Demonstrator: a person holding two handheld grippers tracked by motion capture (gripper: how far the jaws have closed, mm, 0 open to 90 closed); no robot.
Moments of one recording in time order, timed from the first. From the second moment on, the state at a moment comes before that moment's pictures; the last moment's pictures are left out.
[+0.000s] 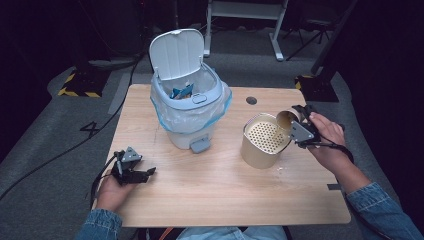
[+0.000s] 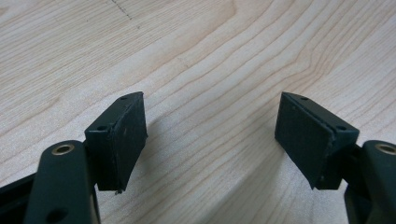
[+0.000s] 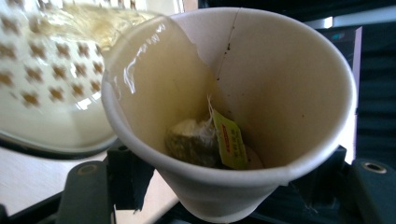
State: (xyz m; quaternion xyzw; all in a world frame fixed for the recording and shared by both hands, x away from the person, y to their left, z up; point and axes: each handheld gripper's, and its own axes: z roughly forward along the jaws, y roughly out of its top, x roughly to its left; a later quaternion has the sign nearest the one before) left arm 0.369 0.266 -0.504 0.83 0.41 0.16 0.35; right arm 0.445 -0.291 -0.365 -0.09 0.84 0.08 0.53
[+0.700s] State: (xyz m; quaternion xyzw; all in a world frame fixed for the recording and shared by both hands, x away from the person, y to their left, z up) left arm 0.369 0.266 -0.504 0.83 0.41 0.16 0.35; right arm 0.422 -0.257 -0.399 -0.36 0.64 -0.23 0.64
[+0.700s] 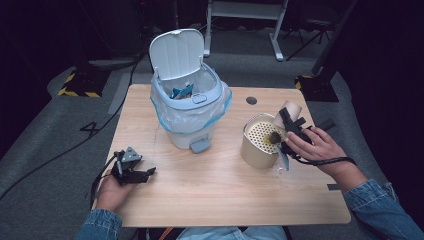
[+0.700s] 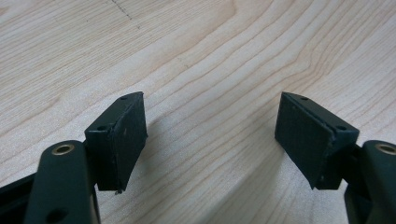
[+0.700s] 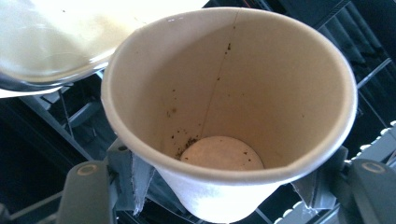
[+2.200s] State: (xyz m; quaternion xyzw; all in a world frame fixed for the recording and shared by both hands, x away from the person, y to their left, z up) left arm 0.369 0.266 -0.504 0.83 0.41 0.16 0.34; right arm 0.441 -0.281 -0.364 -0.08 0.84 0.13 0.52
